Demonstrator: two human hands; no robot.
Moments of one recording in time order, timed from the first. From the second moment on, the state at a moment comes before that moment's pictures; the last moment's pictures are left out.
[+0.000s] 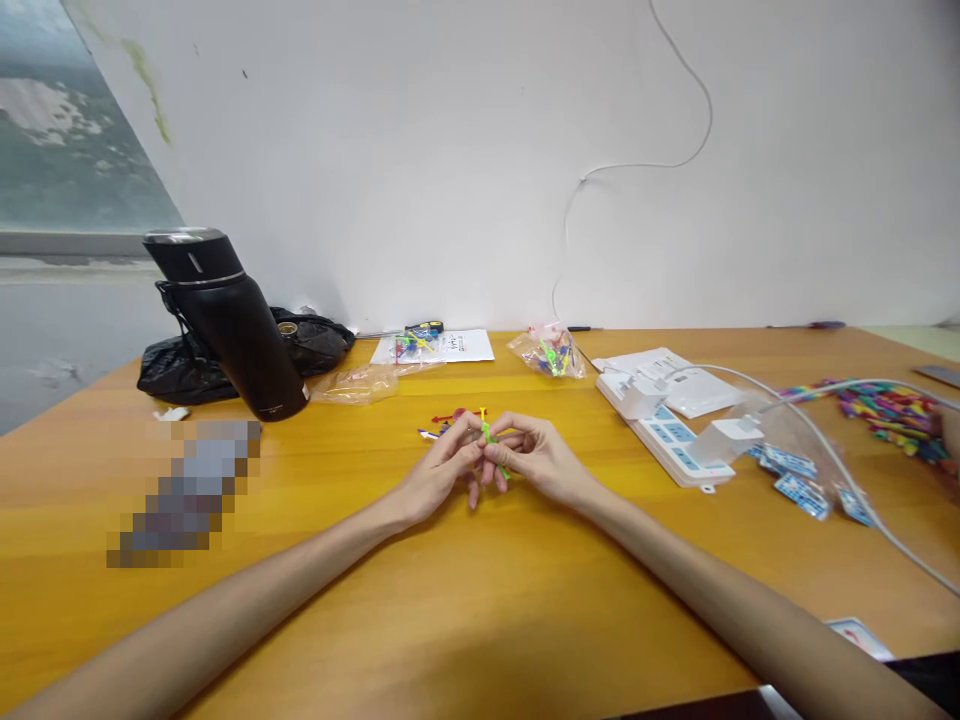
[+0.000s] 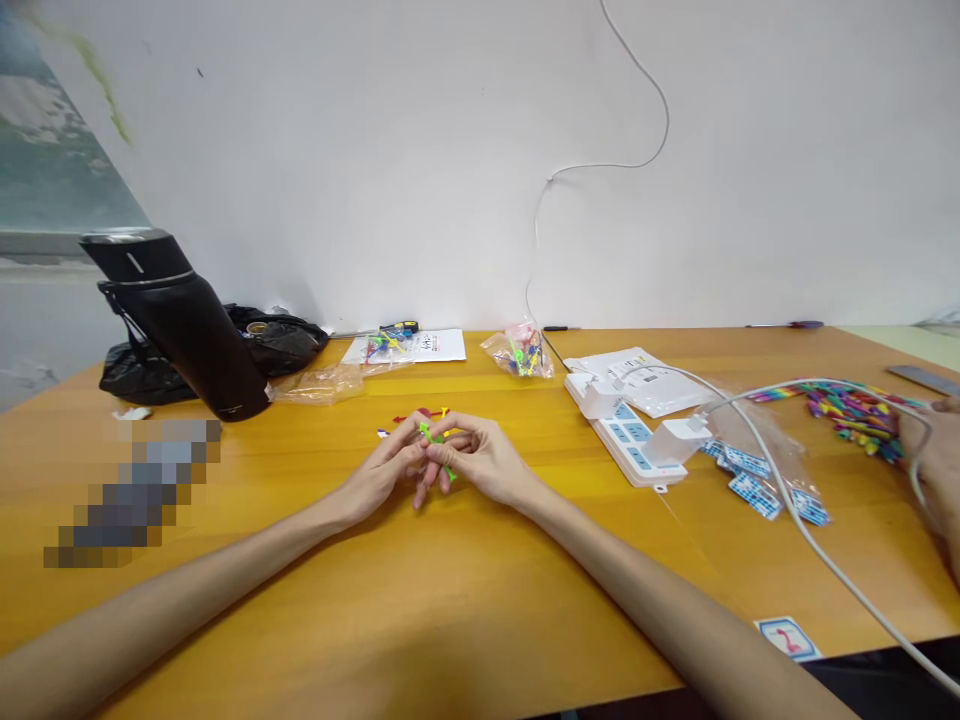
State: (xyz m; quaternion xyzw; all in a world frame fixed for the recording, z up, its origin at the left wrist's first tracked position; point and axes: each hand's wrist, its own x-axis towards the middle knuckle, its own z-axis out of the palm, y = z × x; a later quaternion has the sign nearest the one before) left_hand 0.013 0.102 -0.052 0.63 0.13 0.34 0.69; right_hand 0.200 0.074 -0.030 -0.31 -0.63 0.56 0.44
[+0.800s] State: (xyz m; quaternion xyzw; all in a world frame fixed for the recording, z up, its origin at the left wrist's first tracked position) left_hand 0.014 0.108 -0.050 0.57 0.21 0.39 0.69; right_hand 0.209 0.074 -0.026 -0.46 -0.81 0.11 0.33
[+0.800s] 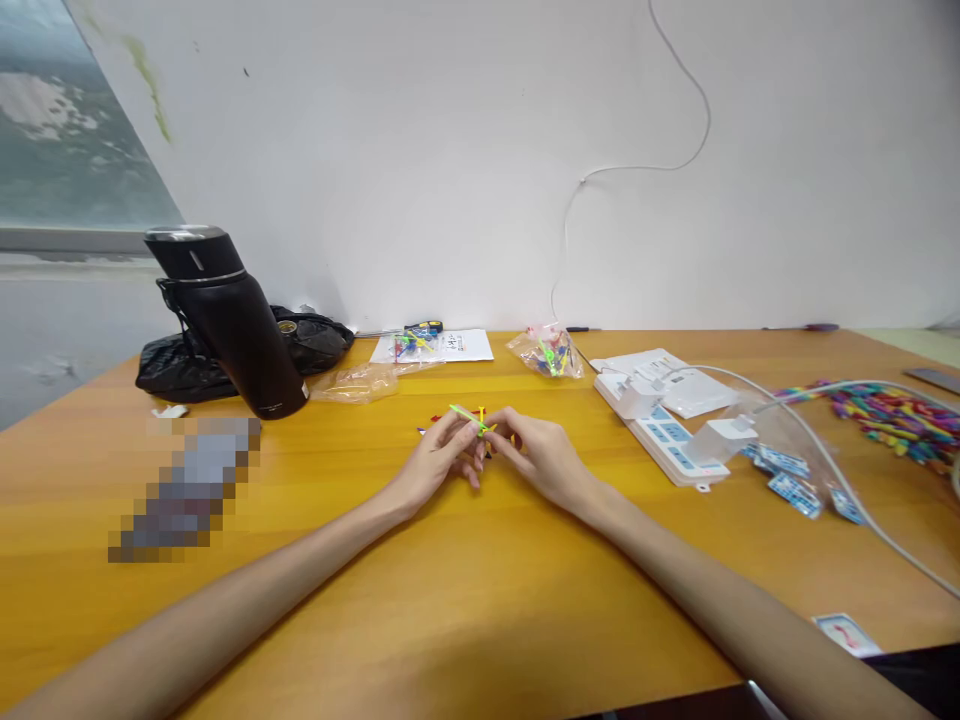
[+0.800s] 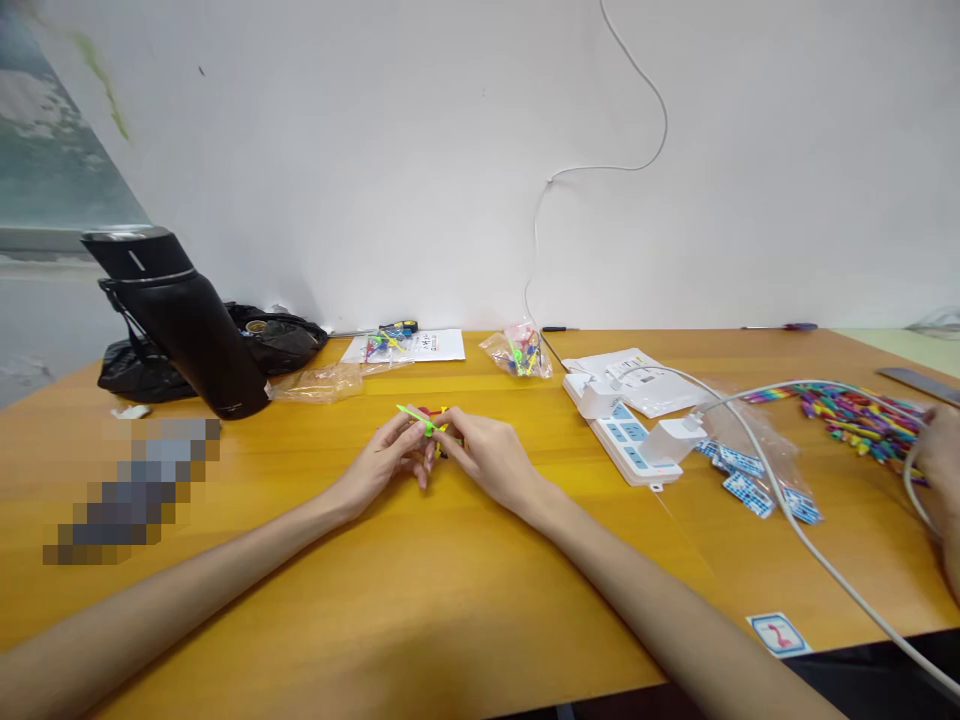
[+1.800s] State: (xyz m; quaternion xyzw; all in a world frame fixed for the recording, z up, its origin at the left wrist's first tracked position) left_hand 0.016 0.104 -0.055 0.66 0.27 0.40 0.58; right_hand 0.204 0.070 -0.018 -0.48 -0.84 0.03 0.24
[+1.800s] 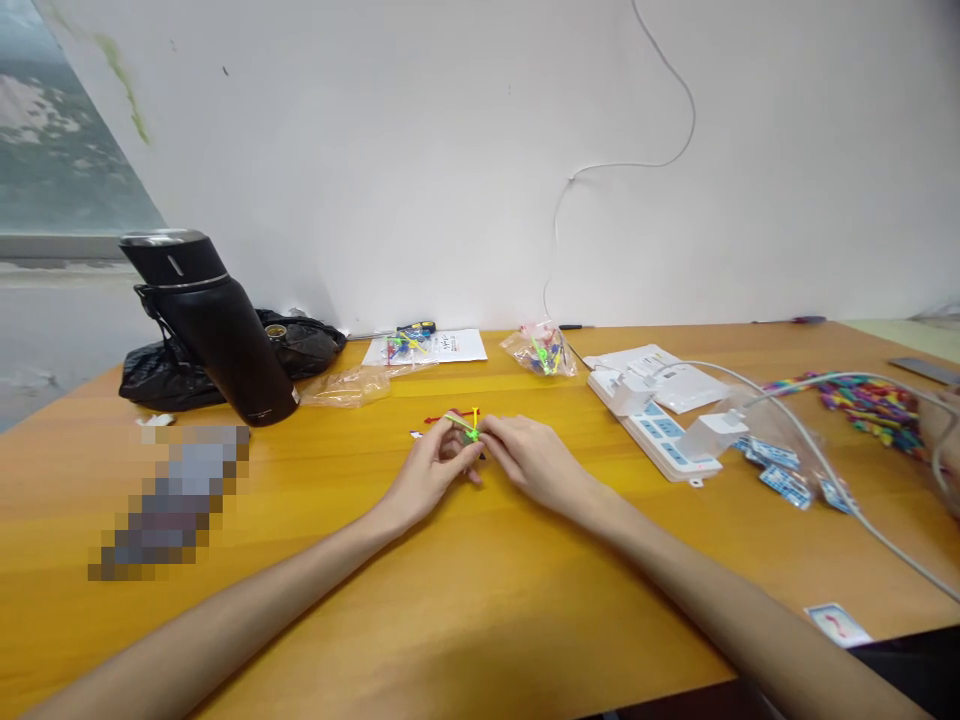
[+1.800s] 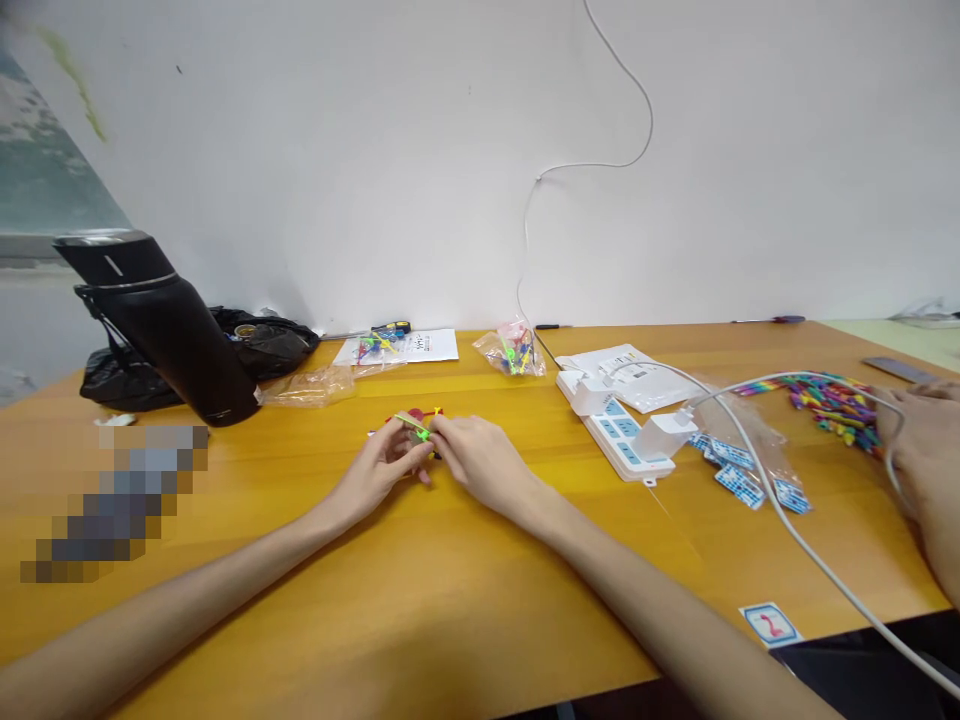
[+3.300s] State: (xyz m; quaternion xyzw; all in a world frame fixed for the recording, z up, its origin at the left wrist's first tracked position) left_hand 0.016 0.103 -0.056 0.69 0.30 0.40 0.53; right_hand 0.207 0.083 -0.029 -0.45 -0.66 0.43 0.42
